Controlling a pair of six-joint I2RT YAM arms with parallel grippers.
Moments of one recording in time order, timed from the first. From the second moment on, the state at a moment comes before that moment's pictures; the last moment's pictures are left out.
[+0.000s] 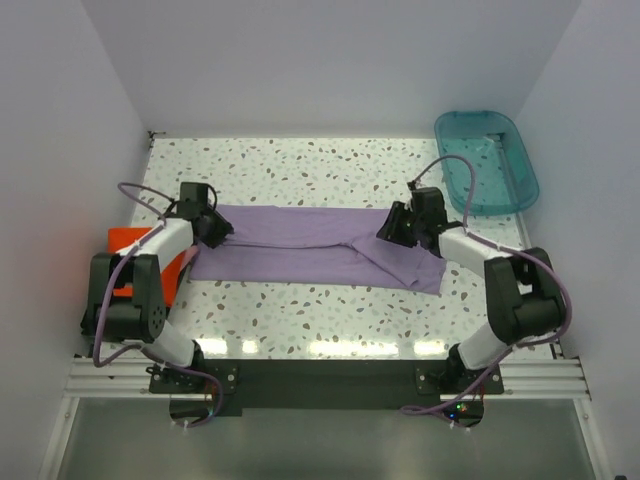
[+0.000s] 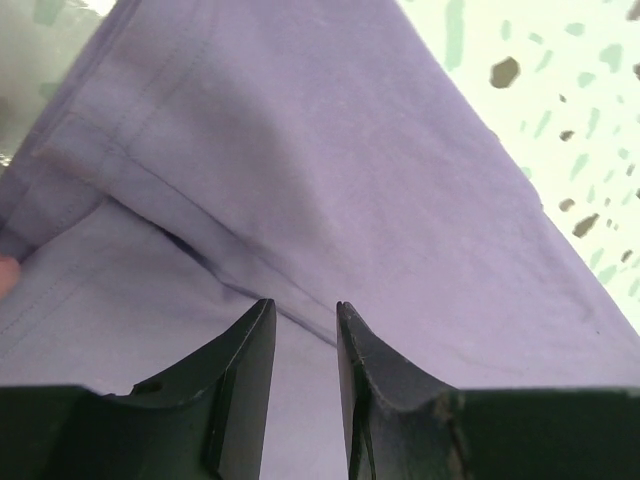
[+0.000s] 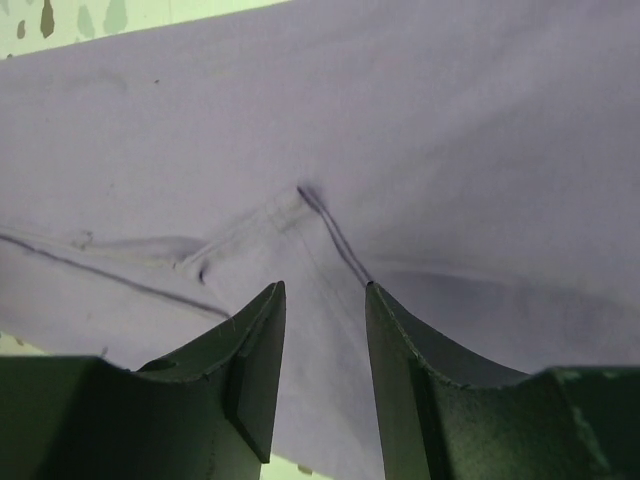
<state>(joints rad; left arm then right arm) -0.03 1.57 0.90 -0.30 -0.02 -0.83 0.25 1.56 0.83 -0.06 -0.18 0.53</state>
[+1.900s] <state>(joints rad) -0.07 1.37 0.77 -0.30 0.06 -0.73 0.66 1.50 0.76 0.04 0.04 0.66</state>
